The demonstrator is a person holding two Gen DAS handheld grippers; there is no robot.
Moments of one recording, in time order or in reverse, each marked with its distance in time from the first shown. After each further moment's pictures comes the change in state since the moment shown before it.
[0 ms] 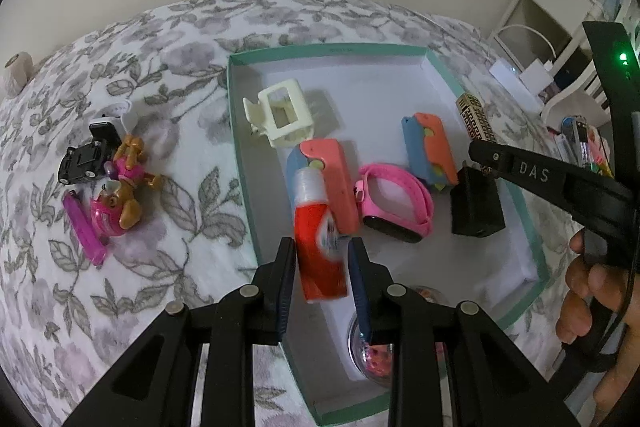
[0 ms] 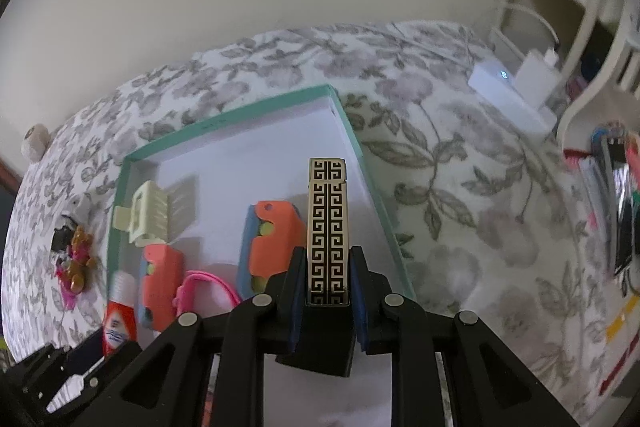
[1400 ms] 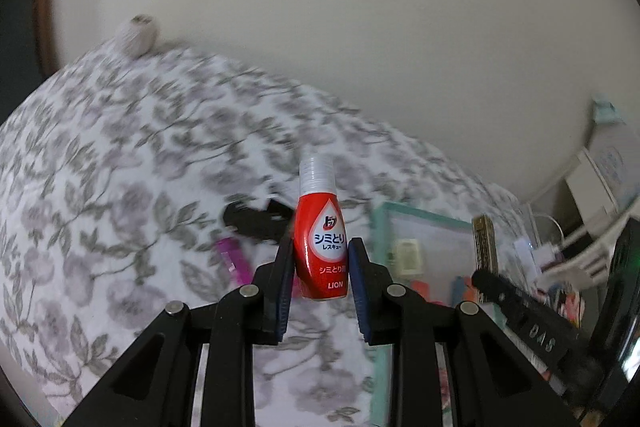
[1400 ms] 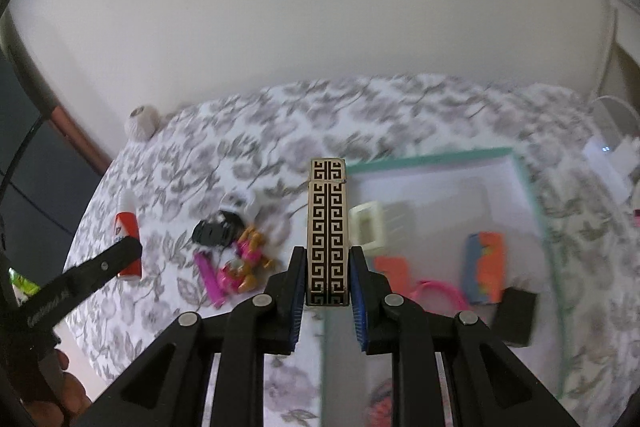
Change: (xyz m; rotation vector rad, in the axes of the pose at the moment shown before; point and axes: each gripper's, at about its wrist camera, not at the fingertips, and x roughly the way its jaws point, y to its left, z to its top) left arm -0.124 0.142 0.011 -0.387 -0.309 0.013; right arm -0.084 0.134 0.001 -0.160 -0.090 0.269
